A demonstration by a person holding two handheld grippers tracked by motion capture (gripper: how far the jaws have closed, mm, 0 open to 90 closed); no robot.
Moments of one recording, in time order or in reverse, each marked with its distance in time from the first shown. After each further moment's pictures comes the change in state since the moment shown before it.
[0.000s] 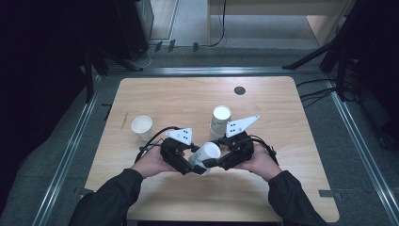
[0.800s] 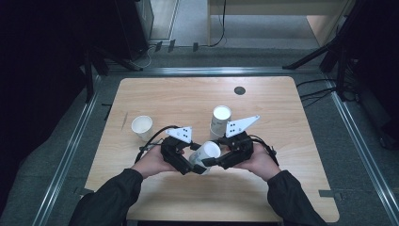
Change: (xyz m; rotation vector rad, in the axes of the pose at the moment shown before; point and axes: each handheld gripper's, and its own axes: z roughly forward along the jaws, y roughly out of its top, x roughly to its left) left arm 0.002 0.000 0.002 -0.009 -0.002 -0.013; right arm -0.001 0.000 0.002 -0.008 -0.011 -0.009
